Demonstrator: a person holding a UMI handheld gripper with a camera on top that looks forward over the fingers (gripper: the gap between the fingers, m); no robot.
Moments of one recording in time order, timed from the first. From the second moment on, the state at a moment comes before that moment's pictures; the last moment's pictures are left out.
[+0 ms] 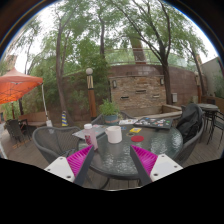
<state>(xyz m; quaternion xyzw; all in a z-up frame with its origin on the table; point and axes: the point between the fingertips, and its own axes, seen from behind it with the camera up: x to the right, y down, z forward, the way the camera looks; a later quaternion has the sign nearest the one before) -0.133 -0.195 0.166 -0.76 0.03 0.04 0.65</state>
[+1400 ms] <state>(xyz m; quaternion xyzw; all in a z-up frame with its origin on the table) -0.255 0.096 0.094 -0.72 0.08 -0.10 0.68</state>
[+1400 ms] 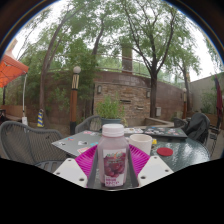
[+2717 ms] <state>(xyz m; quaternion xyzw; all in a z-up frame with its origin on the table) -0.214 0.145 0.213 -0.40 0.48 0.74 0.26</state>
